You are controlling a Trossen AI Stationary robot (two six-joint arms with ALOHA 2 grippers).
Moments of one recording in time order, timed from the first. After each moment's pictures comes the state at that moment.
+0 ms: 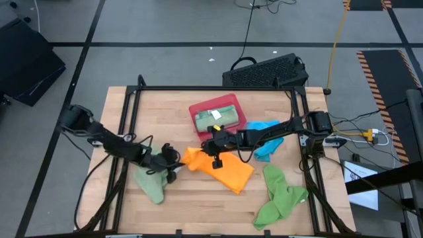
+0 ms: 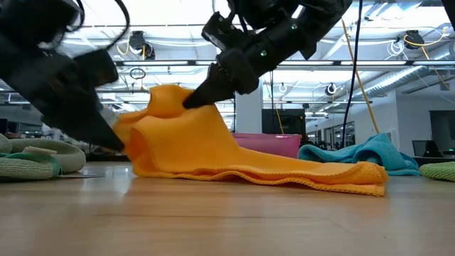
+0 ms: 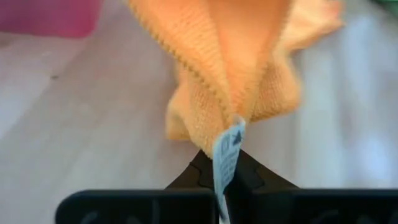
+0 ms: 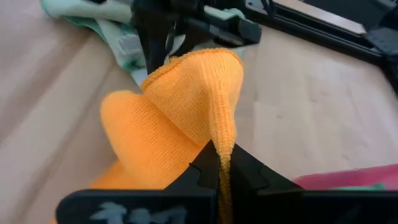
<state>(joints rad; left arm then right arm) -0.43 1.35 0.34 0.29 -0.36 -0.63 0.05 1.88 1.12 0.20 0.05 -0.25</state>
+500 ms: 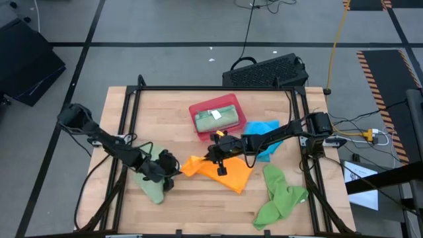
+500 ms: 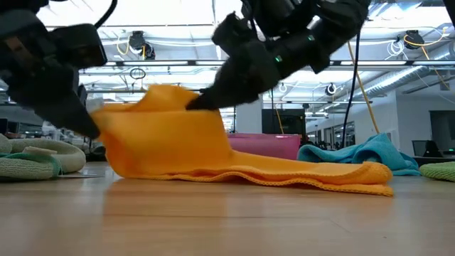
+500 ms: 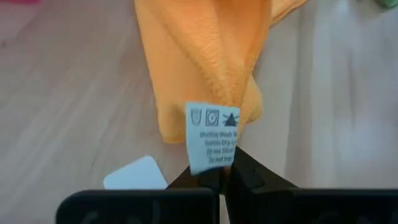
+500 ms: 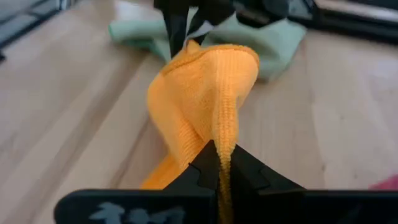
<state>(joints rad) -0.54 1.34 0.46 0.05 -0.36 -0.78 0.08 1.88 0.98 0.39 -0.08 -0.14</state>
